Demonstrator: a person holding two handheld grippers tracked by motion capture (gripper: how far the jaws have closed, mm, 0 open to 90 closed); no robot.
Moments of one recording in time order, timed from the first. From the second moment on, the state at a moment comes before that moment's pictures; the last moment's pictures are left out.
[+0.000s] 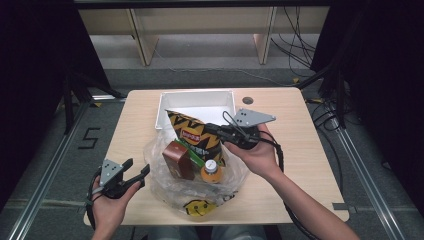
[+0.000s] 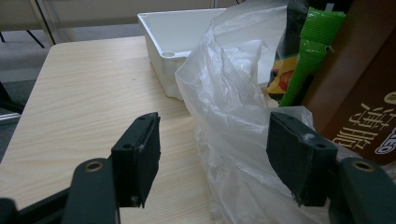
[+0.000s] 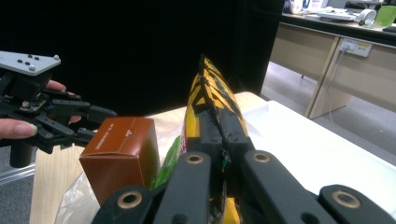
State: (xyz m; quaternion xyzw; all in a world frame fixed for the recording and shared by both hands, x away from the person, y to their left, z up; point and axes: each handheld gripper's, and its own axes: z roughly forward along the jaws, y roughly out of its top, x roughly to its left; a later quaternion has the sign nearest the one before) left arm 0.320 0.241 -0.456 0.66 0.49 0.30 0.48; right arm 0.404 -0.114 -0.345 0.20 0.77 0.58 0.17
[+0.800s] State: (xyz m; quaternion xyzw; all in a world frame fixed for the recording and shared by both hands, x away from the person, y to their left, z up) left arm 0.320 0.238 -0.458 0.67 0.49 0.30 0.48; right arm 0.404 -0.109 -0.328 0.20 0.74 0.61 0.18
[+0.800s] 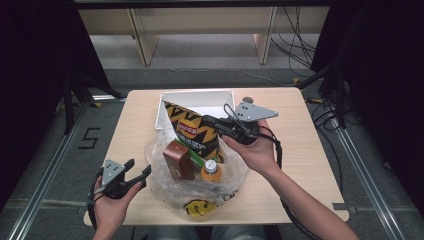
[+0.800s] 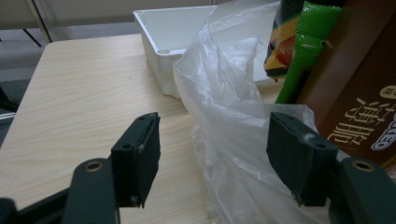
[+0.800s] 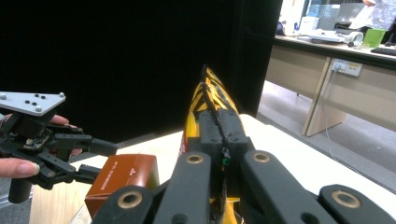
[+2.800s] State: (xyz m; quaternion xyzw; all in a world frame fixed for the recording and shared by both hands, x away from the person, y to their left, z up) left arm 0.319 0.234 -0.458 0.67 0.49 0.29 0.48; right arm 0.411 -0.105 -0.270 0.18 0.70 0.66 0.21
